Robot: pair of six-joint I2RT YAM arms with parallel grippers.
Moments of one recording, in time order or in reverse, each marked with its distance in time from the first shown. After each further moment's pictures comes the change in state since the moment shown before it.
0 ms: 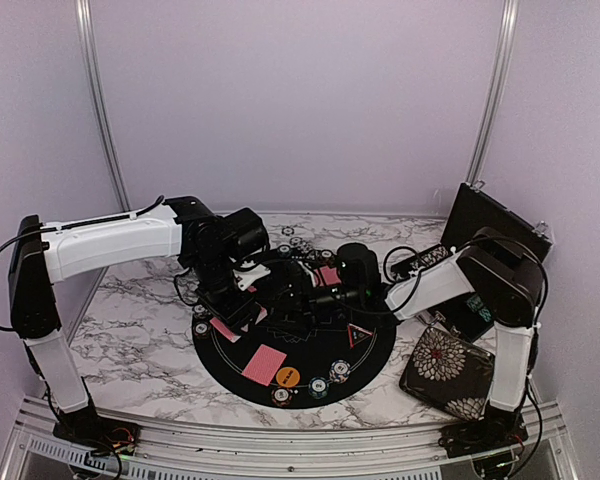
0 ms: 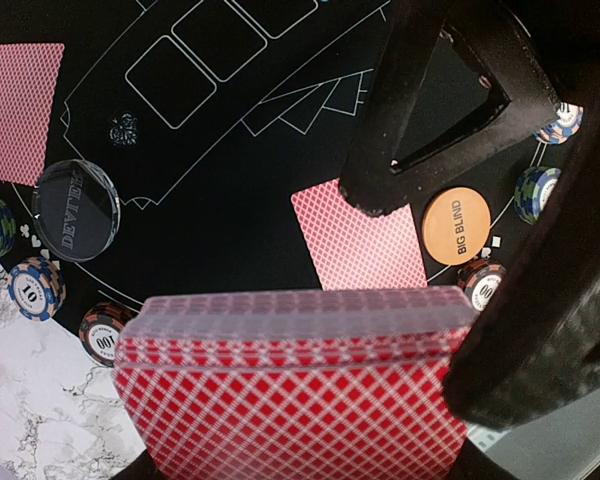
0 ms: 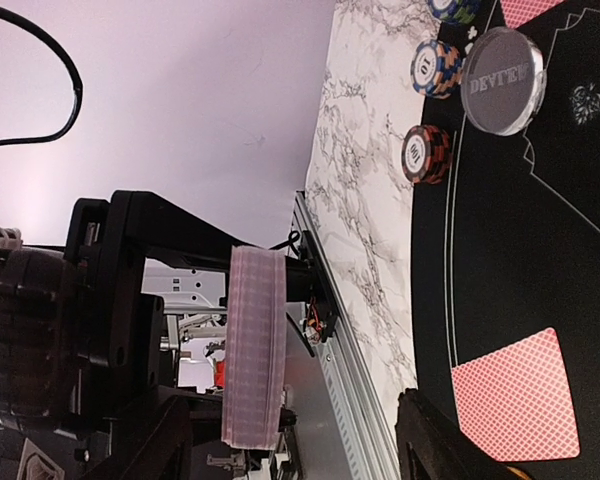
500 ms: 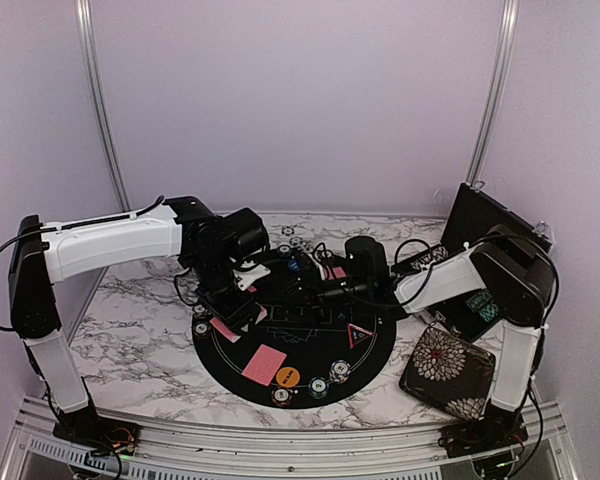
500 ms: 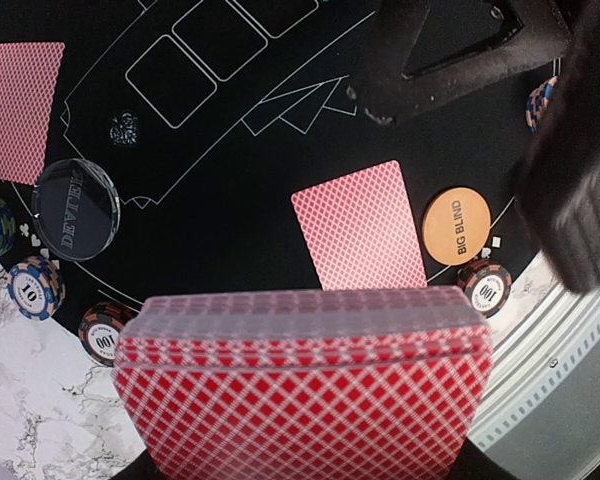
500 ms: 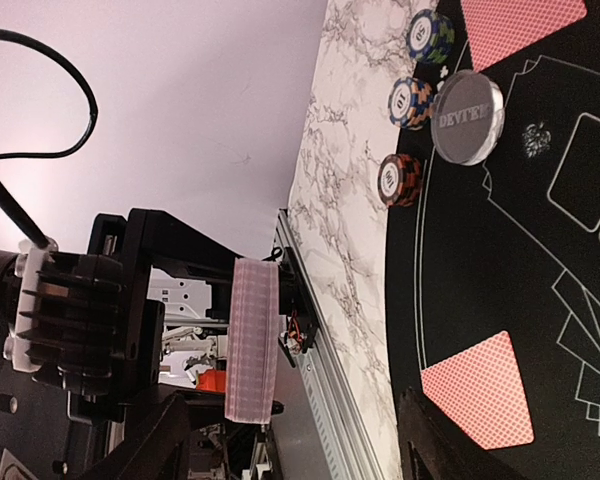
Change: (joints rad) left arm 0.000 0.000 0.000 0.000 0.000 -0.002; right arm -0.047 -0.058 -0.013 -0.103 0.015 -0.093
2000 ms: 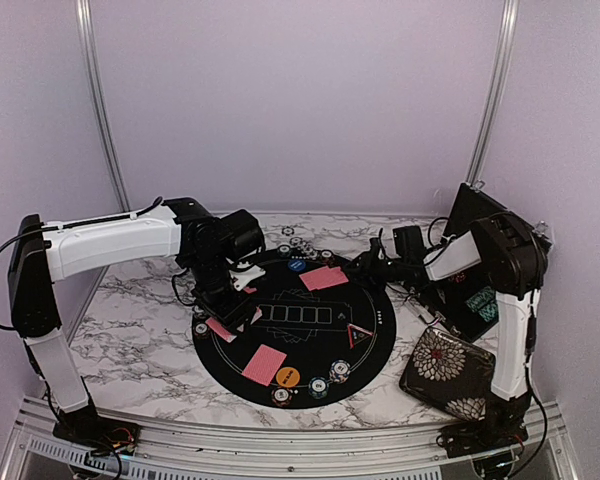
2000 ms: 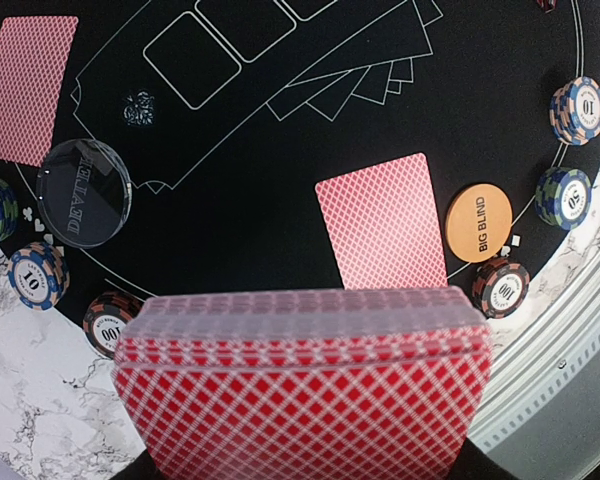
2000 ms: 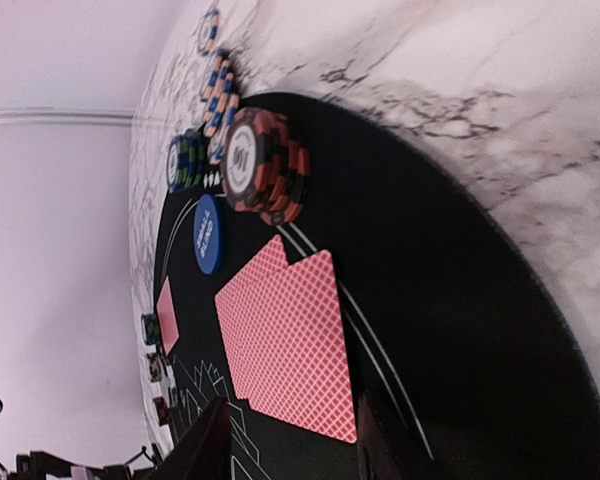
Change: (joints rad) left arm 0.030 0.000 -0.024 0.000 -0.002 -0.002; right arm -0.449 0.196 0.148 -0.298 0.216 -0.288
